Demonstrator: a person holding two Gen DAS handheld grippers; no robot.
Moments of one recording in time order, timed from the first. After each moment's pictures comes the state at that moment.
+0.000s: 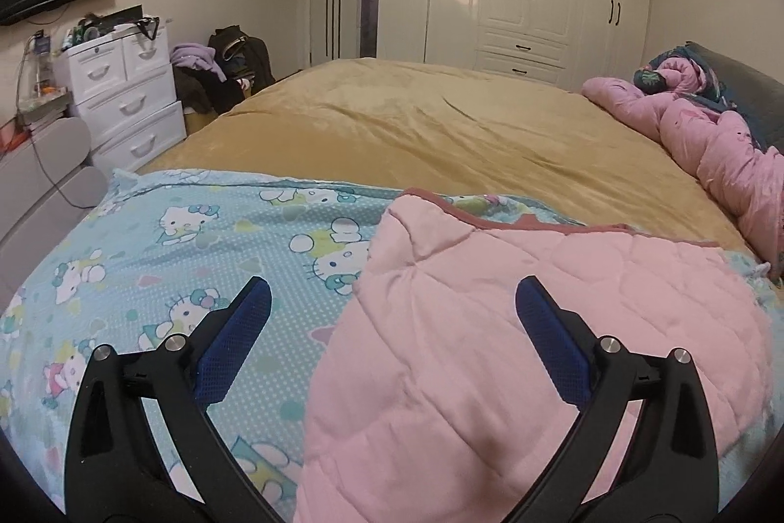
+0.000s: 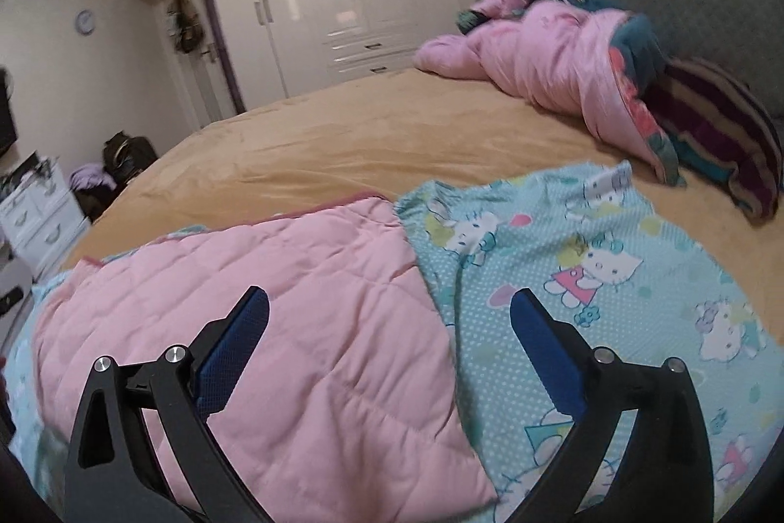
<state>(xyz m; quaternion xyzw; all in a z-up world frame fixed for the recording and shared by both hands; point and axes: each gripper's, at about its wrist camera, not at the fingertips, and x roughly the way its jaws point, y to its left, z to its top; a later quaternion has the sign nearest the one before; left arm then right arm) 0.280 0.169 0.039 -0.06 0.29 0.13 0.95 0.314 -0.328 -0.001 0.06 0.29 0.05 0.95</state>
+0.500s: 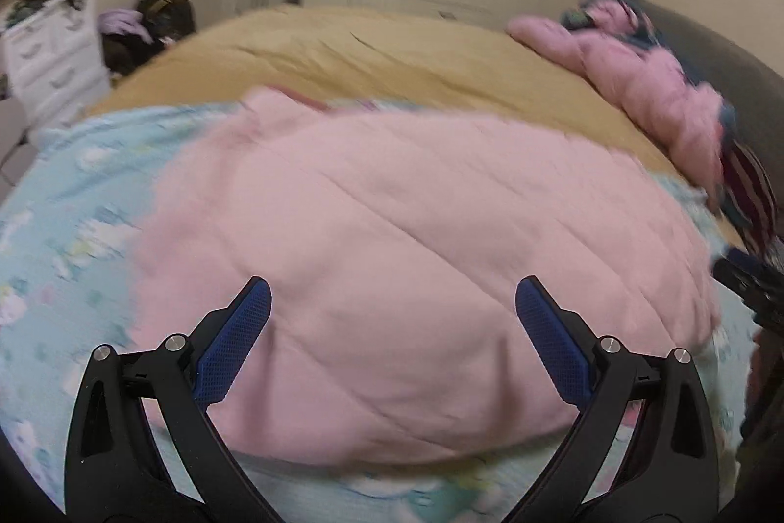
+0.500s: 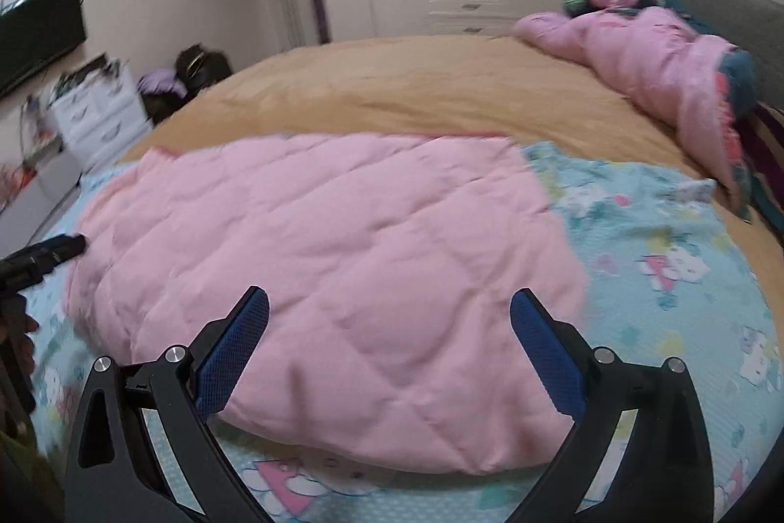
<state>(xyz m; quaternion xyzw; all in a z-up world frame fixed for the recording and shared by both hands) 0.260 0.072 -0.017 -0.06 0.37 0.01 0.93 0.304 -0.234 -0.031 -0.02 0.36 0.17 0.92</state>
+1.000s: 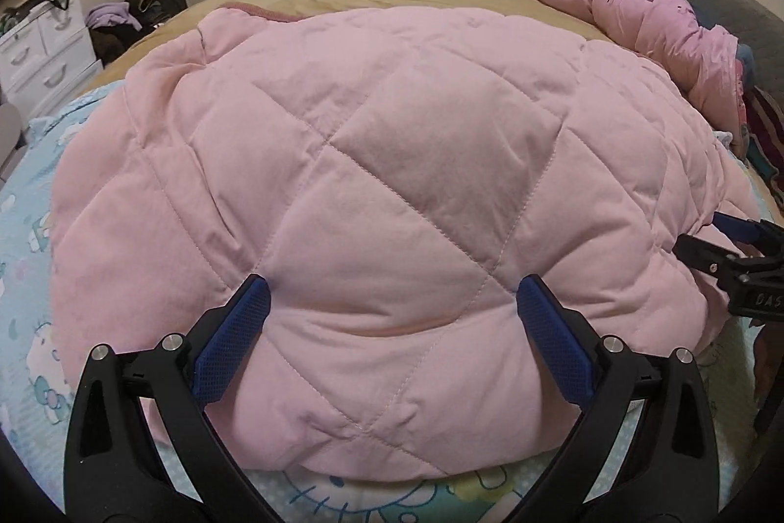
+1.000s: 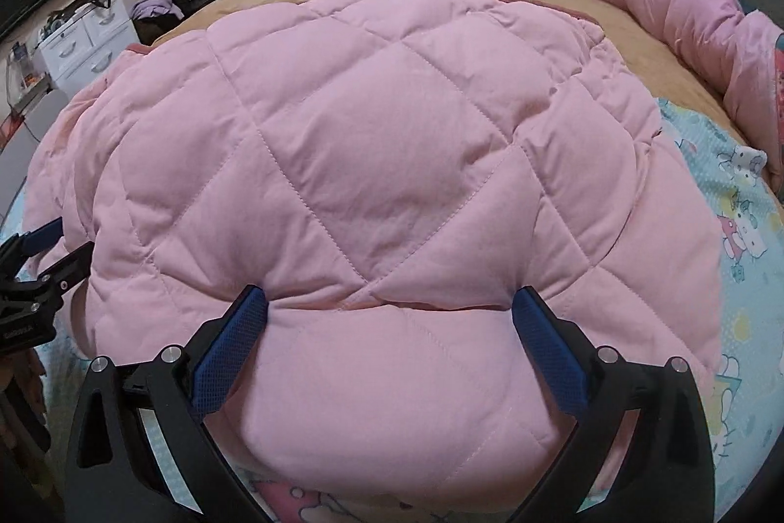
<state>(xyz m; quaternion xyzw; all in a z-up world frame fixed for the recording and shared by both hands) 0.272 0.058 -0.077 -0.03 0.40 0.02 0.91 0.331 -0.192 -0.094 -0.05 0.44 0.16 0.88</state>
